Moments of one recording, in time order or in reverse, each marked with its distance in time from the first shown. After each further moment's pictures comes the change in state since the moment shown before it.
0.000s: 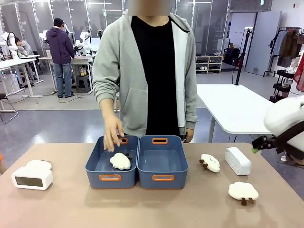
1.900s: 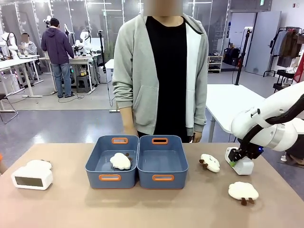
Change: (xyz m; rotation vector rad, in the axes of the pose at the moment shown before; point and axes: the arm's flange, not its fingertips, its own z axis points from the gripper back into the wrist) left arm 0.000 0.000 0.000 0.000 0.001 0.000; right arm 0.059 0.019 -0.148 0.084 0.282 0.189
